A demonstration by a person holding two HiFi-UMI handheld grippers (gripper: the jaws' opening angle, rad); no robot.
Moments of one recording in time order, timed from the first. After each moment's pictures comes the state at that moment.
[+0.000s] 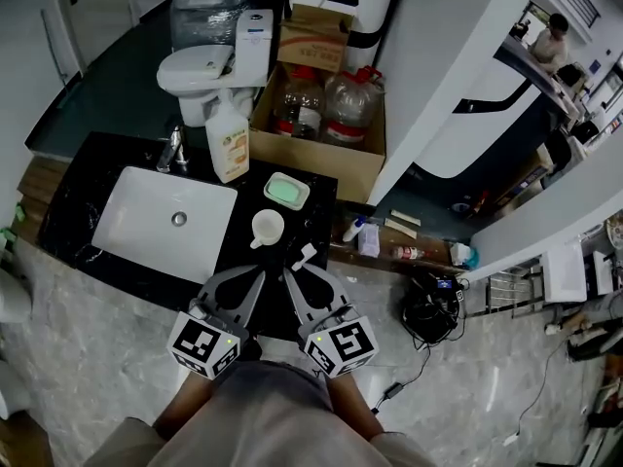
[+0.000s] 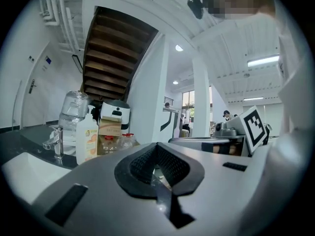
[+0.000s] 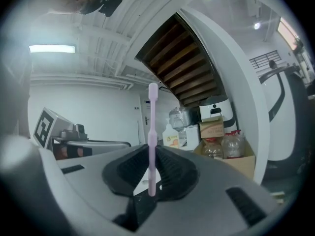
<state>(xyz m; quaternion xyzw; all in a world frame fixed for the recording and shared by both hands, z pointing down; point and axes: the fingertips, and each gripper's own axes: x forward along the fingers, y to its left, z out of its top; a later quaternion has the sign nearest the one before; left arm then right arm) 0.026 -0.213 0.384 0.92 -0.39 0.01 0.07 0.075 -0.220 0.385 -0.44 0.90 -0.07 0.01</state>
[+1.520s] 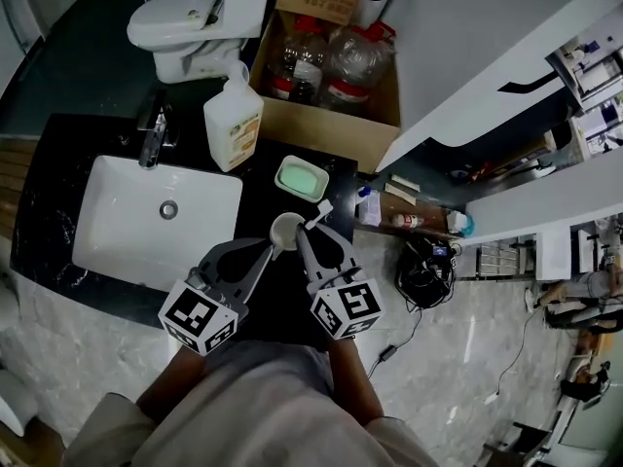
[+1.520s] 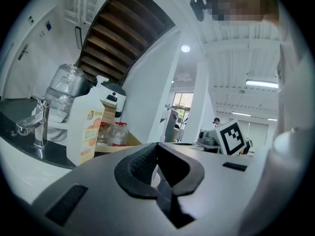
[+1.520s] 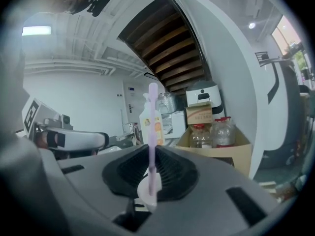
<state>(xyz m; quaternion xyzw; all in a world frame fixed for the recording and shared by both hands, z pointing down) -0.020 -0.333 0.438 0.94 -0.30 0.00 0.16 0.043 -0.364 0.463 -0.51 0.85 -0.12 -0.06</state>
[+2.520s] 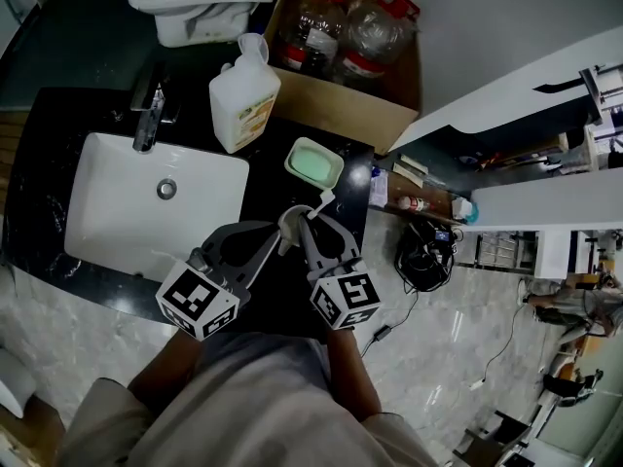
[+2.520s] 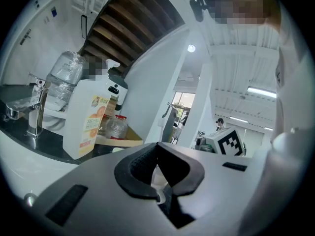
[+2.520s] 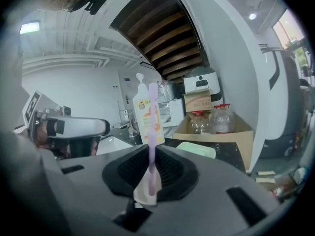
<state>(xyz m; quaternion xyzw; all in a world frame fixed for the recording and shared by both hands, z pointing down) -0.023 -0.365 0.467 0.94 -0.28 0.01 0.21 0.033 -0.387 0.513 -0.51 0.84 -0.17 -0.10</state>
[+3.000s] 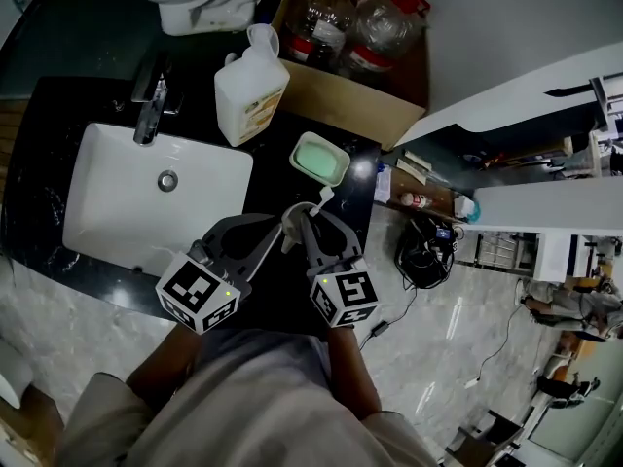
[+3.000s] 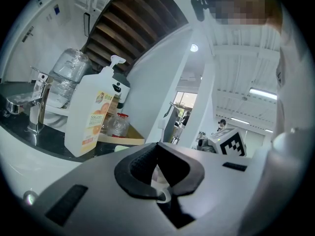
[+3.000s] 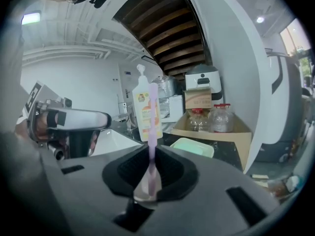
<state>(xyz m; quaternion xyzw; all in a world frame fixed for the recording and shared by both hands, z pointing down) -0.026 -0.373 0.476 0.93 -0.28 0.01 0.22 0.032 -0.389 0.528 -0.51 0.83 -0.16 -0.14</state>
